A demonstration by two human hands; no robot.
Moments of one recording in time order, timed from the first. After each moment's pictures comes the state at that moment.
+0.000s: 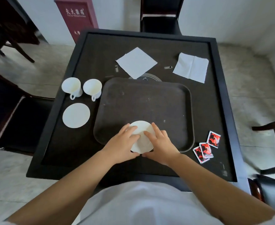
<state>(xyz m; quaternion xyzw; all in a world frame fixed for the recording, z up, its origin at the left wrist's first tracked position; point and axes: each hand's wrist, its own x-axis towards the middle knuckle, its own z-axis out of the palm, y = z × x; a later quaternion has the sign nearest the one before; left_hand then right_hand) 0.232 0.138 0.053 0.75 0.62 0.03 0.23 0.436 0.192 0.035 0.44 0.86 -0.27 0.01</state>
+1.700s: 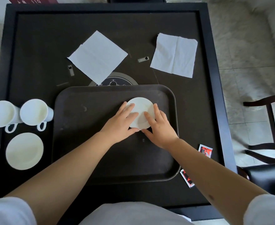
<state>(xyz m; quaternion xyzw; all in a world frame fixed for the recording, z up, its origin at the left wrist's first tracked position) 0.275 0.362 -0.019 0.78 0.57 0.01 0.26 0.483 0.371 -0.030 0.51 0.82 -0.25 0.01</state>
